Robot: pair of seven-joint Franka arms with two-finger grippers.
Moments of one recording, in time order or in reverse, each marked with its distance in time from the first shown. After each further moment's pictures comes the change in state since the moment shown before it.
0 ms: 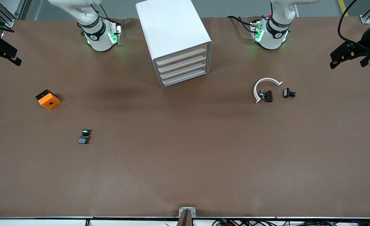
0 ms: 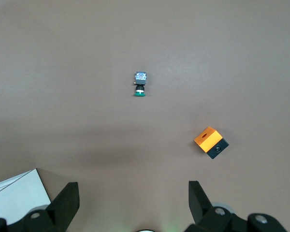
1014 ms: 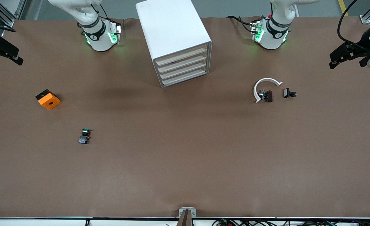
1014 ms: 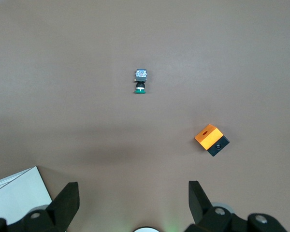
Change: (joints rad) left arm 0.000 0.005 0.000 0.003 0.000 -0.013 0.000; right arm 0.001 0.000 0.000 -0.001 0.000 -0.012 0.002
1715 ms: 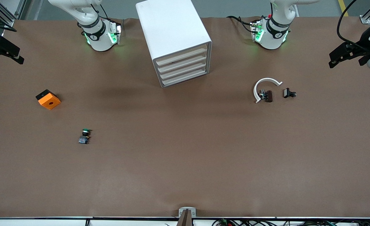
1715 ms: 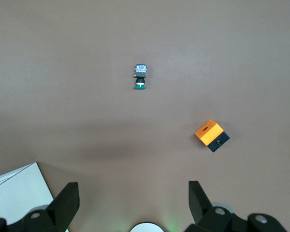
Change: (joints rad) left arm 0.001 0.000 0.000 0.000 0.000 -0.019 -0.038; right arm 0.000 0.000 0.000 -0.001 0.000 -0.019 0.001
